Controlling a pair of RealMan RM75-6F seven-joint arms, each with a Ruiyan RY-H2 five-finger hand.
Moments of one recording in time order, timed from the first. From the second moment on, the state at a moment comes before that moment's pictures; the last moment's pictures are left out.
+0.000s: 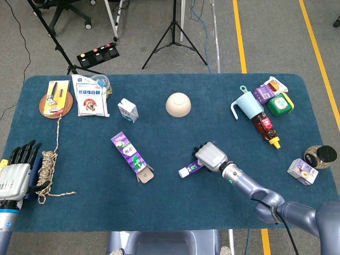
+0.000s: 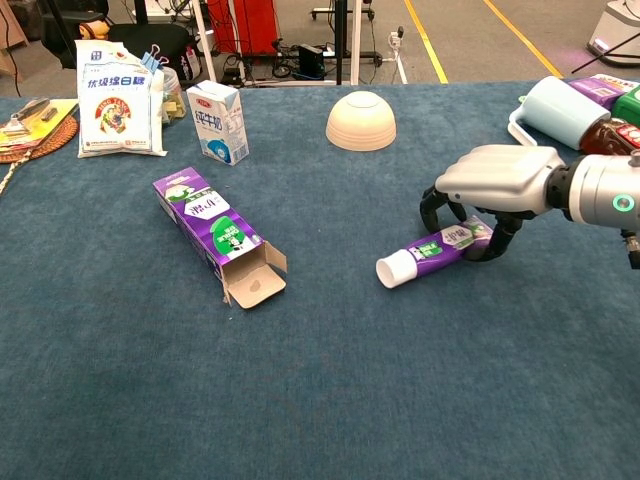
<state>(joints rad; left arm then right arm) -0.15 -1.14 -0.06 -1.74 1.35 1.38 0.19 0.82 -1.53 0.05 -1.20 -1.55 0.74 -0.14</state>
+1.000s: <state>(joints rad) -0.32 -1.14 -0.11 -1.67 1.44 1.22 0.20 0.68 -1.35 0.10 -1.55 -1.35 0.97 -0.27</state>
